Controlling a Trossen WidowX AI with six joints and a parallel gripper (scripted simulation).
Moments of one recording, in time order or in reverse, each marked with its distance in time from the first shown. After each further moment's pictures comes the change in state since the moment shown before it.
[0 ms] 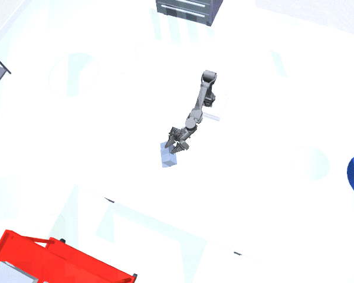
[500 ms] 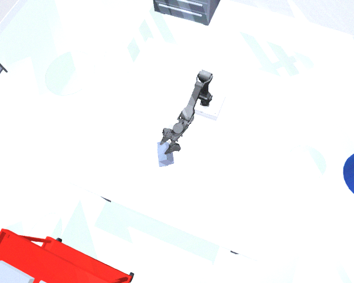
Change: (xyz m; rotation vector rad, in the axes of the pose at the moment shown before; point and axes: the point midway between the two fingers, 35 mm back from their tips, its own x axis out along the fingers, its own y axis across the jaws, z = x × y) arm 0.007 -0.078 -0.031 -0.151 0.268 -0.241
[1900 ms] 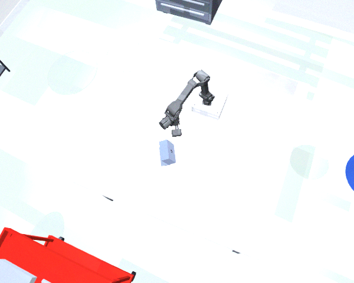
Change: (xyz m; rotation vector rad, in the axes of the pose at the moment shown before) arm -0.064 -0.182 -0.082 -0.009 0.866 -0.567
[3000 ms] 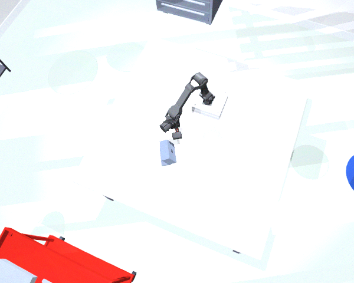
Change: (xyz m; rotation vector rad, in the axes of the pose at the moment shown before) arm 0.043 0.001 0.001 0.001 0.009 0.002
